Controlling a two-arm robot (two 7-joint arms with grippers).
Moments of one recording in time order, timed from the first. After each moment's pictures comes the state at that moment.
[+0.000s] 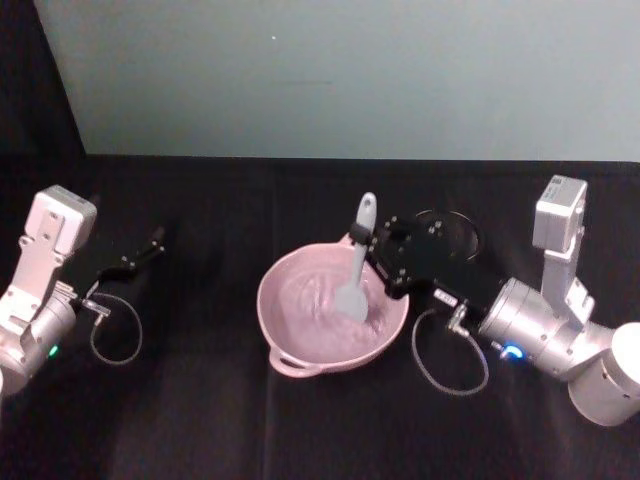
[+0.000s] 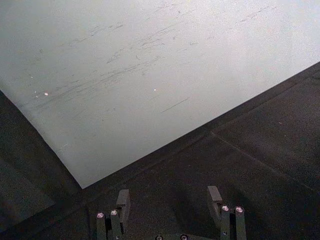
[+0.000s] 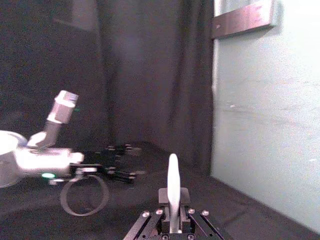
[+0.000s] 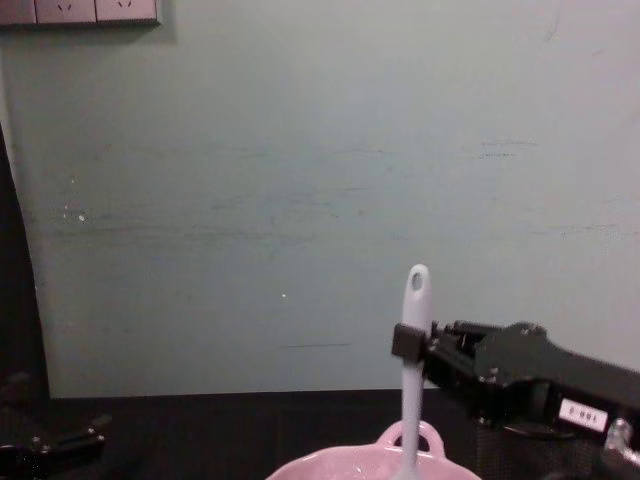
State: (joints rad) left arm -0.20 0.60 0.45 -1.41 -0.25 -0.12 0.03; right arm 0.28 0.40 -0.43 -1.37 0.50 -0.27 0.70
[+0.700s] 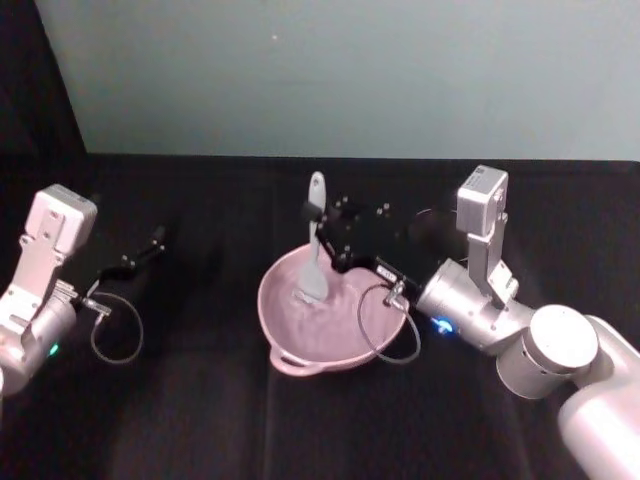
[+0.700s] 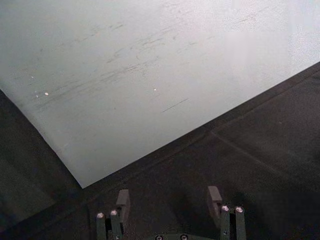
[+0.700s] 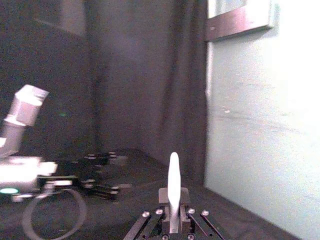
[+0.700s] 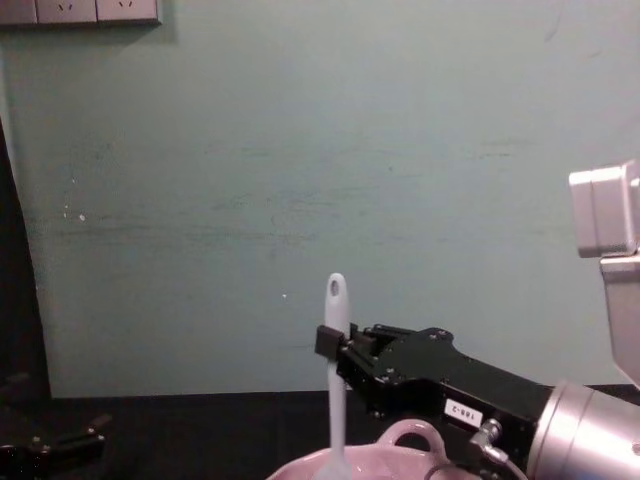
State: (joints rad) left arm -0.20 0.60 0.45 -1.41 -0.25 -0.12 0.03; right arm 0.42 0.23 -0.50 -1.11 0.42 -0.39 0.64
